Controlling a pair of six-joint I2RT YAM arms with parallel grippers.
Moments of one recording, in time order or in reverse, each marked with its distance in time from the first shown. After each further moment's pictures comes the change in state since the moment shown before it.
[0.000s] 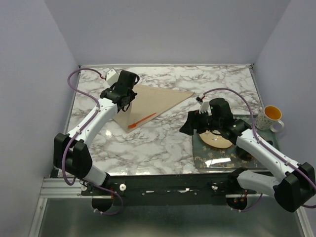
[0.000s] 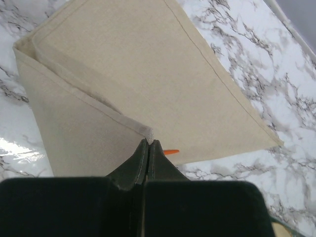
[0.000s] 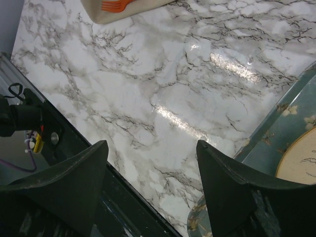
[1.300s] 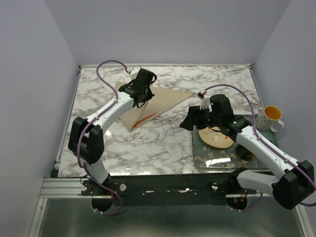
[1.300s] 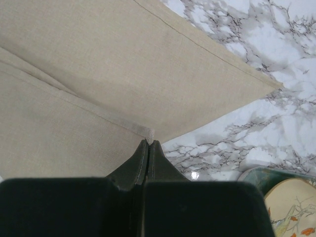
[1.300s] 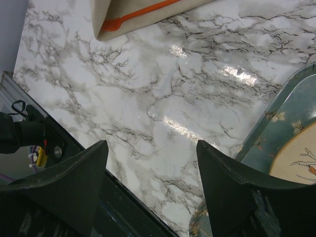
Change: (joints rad) left arm -0.128 0.198 0.129 0.089 0.128 0.178; right arm -0.019 0.024 0.058 -0.015 0.037 0.031
